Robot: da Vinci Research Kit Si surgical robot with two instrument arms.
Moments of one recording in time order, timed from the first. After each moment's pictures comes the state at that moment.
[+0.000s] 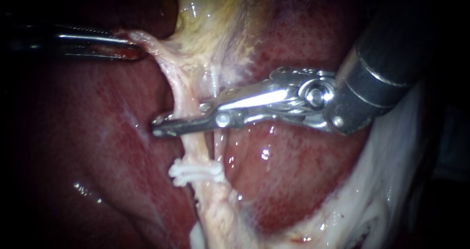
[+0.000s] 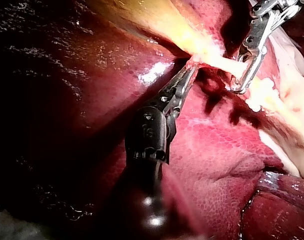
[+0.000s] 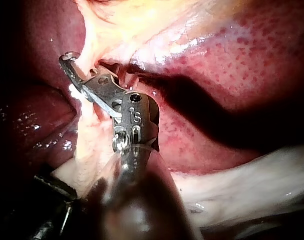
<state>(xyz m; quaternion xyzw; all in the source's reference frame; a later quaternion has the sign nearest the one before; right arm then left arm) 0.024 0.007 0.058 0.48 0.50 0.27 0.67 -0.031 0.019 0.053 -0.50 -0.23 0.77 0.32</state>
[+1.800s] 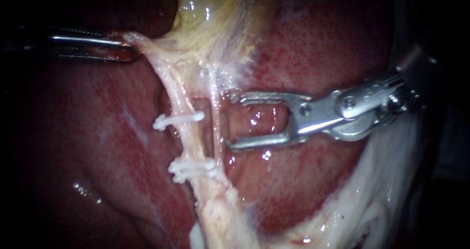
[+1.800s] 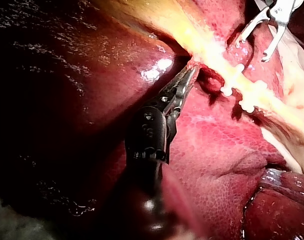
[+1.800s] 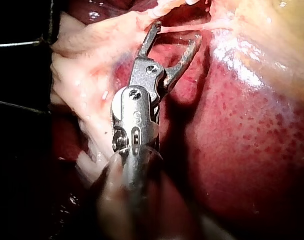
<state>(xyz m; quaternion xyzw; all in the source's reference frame) 0.011 0.004 0.057 0.16 0.56 0.08 0.81 -0.030 0.019 0.053 -0.50 -0.23 0.77 0.32</state>
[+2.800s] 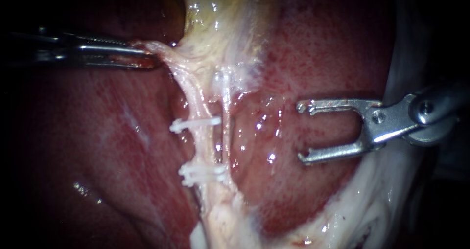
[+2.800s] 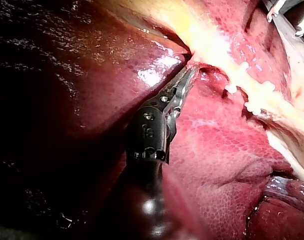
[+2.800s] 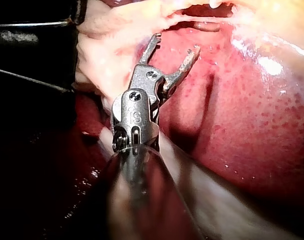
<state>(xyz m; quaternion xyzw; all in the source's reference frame) 0.004 0.004 0.053 0.17 0.54 0.06 0.82 -0.033 0.018 0.060 -0.50 -0.23 0.77 0.33</state>
